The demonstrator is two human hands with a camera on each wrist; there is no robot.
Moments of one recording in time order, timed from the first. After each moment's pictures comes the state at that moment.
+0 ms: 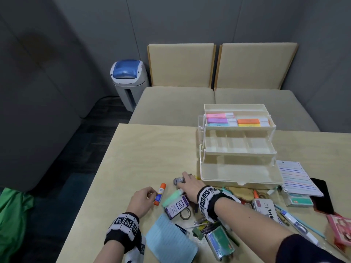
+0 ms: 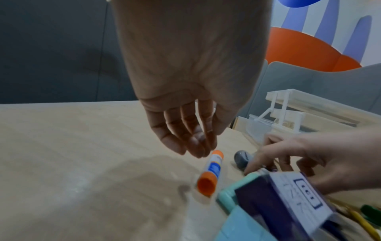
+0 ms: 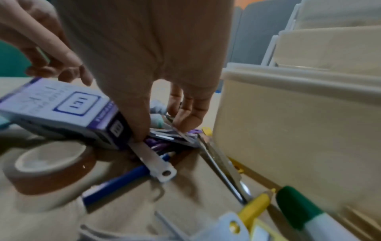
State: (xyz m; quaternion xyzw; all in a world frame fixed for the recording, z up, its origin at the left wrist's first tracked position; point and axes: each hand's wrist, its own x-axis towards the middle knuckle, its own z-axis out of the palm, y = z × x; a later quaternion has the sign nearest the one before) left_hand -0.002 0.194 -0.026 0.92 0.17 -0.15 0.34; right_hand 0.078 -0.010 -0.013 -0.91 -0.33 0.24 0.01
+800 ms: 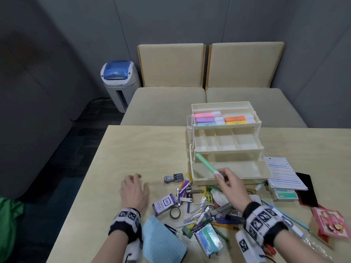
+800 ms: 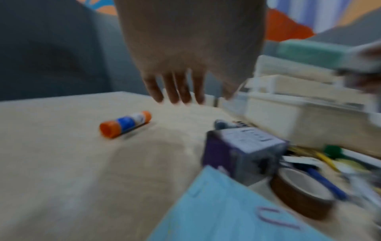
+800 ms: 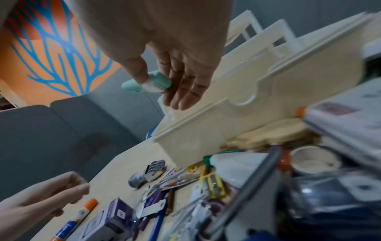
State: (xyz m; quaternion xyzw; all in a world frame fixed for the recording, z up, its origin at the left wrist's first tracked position) left_hand 0.019 0.168 -0.033 0.97 0.20 0.00 0.15; right_hand 0.042 -0.140 0.042 -0.87 -0.01 0.10 0.49
